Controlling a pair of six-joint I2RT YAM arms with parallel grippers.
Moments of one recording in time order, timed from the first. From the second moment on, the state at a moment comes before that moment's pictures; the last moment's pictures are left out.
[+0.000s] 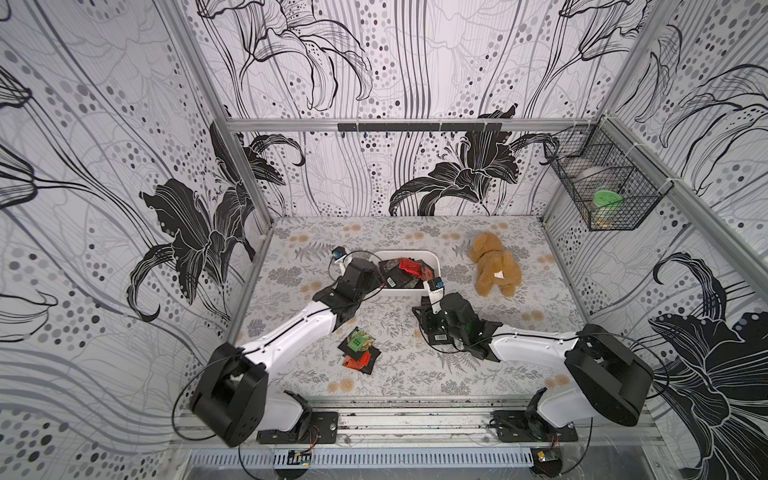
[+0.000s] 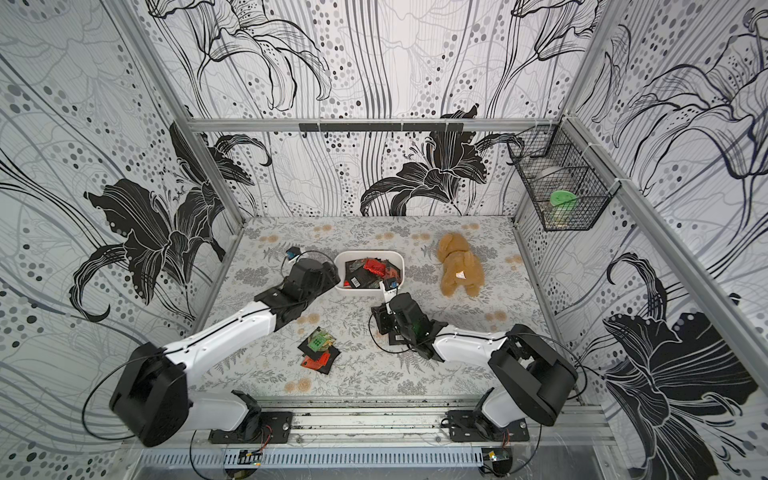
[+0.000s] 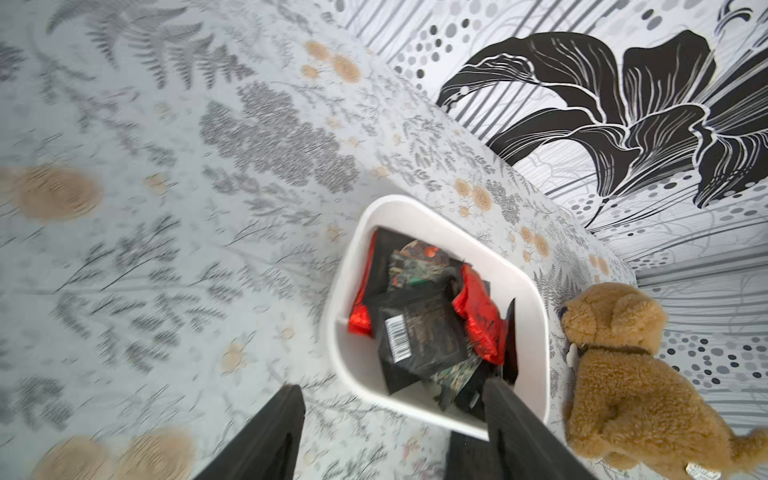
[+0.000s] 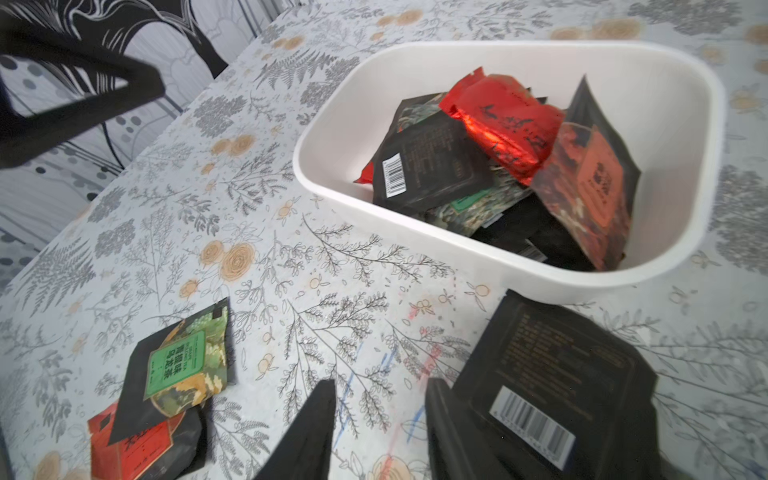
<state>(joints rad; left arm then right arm) -0.53 1.30 0.82 -0.18 -0.36 -0.97 0.83 1.49 0.63 0.35 0.06 0.37</state>
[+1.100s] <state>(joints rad) -0.49 0.77 0.20 -0.18 -0.17 -1.28 1.01 2.03 1.24 -0.09 -0.16 0.24</state>
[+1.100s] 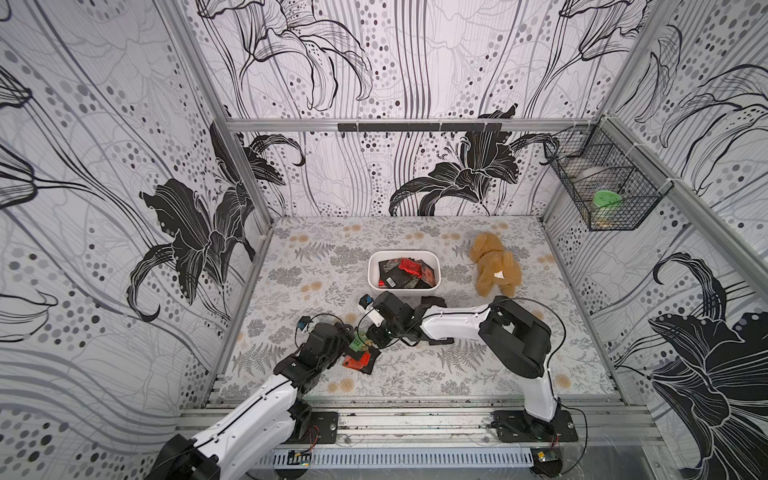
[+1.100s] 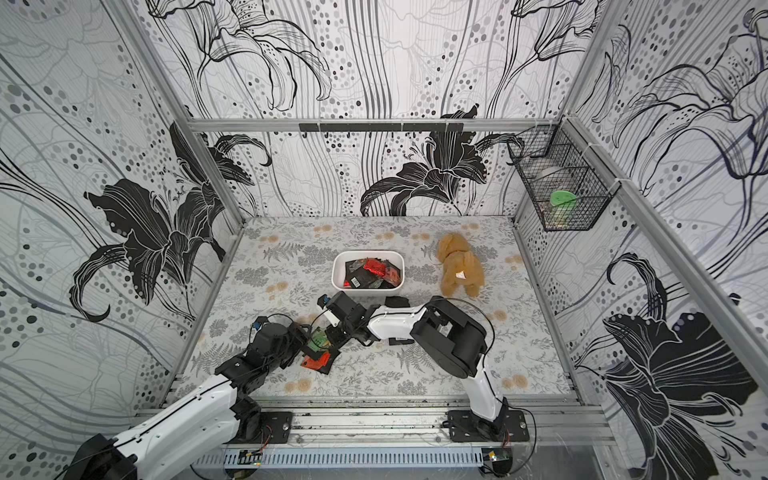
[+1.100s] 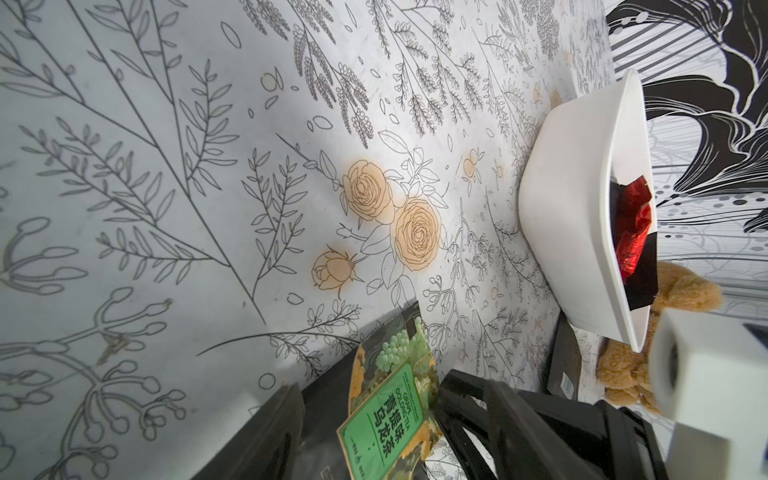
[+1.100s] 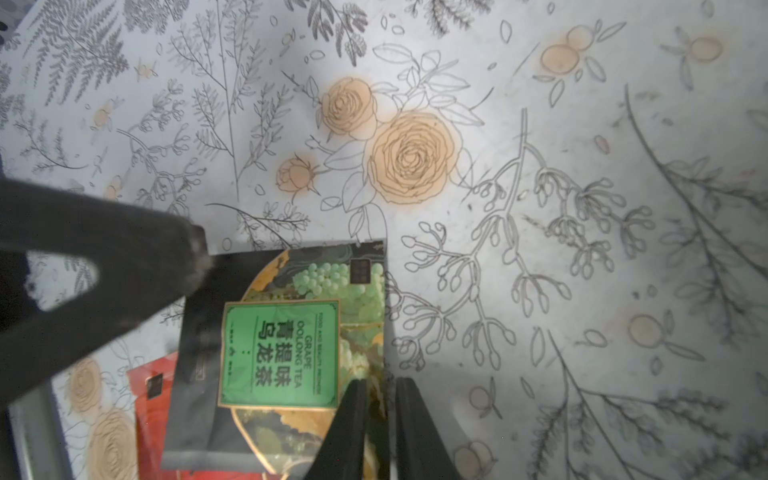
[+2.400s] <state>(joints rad) -0.49 0.68 0.08 0.01 -0.06 -1.37 1.02 2.04 1.25 -0.10 -0.13 0.21</state>
